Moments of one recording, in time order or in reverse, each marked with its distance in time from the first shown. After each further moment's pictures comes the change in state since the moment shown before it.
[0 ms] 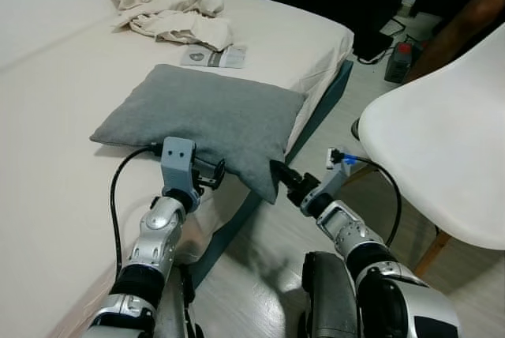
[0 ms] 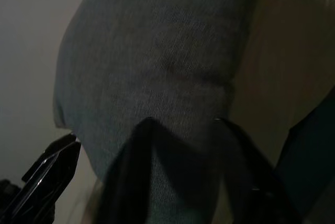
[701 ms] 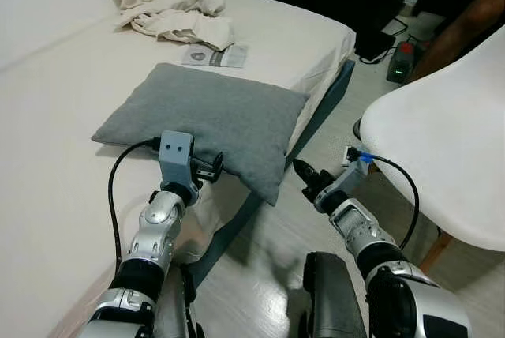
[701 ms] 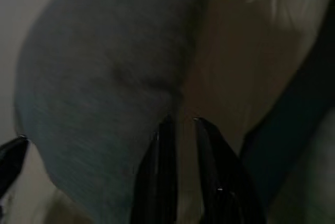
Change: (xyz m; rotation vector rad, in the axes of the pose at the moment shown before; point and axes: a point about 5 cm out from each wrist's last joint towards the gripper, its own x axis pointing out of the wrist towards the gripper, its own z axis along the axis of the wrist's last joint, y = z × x) left arm 0.002 0.005 0.007 0.010 -0.026 0.025; right arm -0.015 -0.020 0.006 -0.062 -0.040 -0.108
